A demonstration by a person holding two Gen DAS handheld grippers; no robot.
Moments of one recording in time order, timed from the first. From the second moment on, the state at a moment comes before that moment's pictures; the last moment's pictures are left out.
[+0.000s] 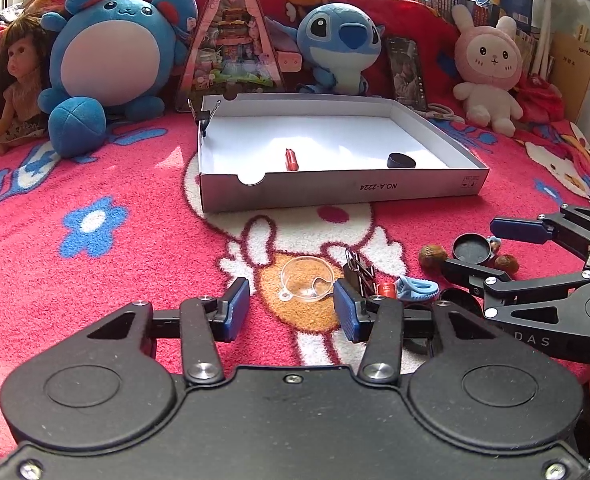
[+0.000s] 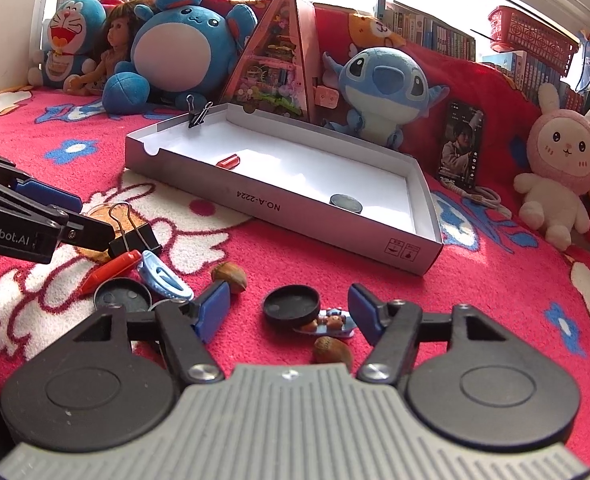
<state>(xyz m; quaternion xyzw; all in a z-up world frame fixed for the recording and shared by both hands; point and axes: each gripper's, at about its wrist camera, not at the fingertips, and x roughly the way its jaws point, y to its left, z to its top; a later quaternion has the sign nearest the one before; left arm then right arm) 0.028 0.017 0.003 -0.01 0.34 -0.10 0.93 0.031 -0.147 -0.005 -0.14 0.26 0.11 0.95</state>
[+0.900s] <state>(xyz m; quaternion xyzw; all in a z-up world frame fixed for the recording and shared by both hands) 0.034 0.022 0.016 -0.03 0.33 -0.09 0.94 0.034 -0.152 0.005 -0.13 0.26 0.08 0.95</state>
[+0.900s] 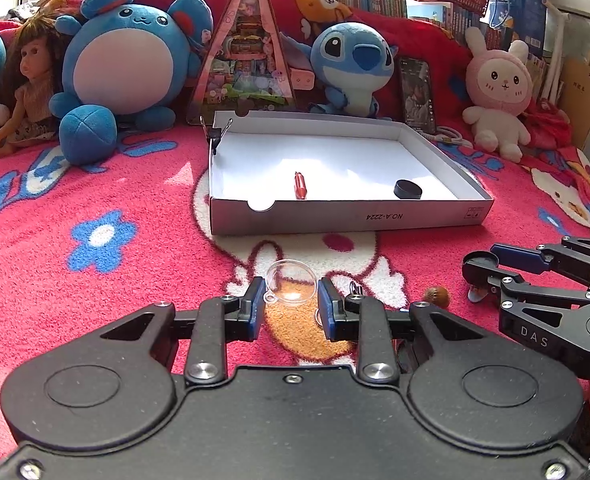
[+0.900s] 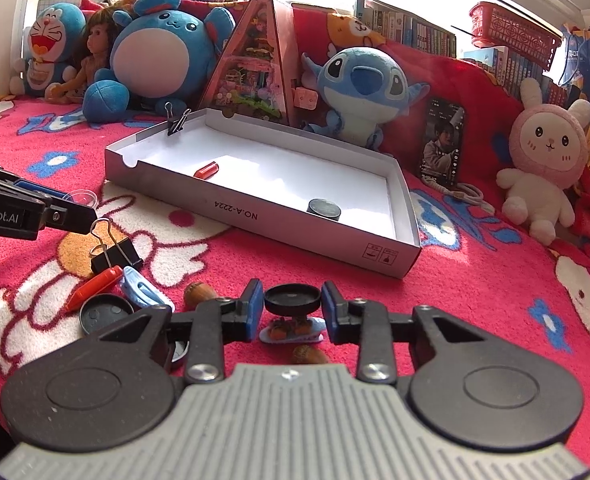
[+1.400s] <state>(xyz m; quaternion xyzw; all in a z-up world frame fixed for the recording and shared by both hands) 0.085 0.027 0.053 -0.04 0.30 -0.10 0.95 0.072 -0.179 0.044 -0.05 0.24 0.06 0.97</state>
